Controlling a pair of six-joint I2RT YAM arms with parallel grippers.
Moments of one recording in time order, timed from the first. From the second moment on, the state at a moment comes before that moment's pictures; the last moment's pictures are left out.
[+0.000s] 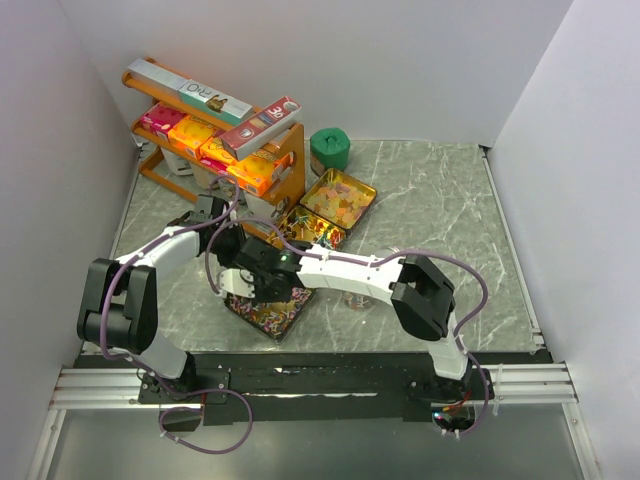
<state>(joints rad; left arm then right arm) -0.20 1.55 0.92 -0.45 0.38 -0.46 1.14 2.02 1.65 -0.79 -0.04 -0.59</state>
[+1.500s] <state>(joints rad) -0.21 1.55 0.93 -0.48 0.34 -0.45 1.05 1.86 1.26 -0.40 -0.15 -0.33</state>
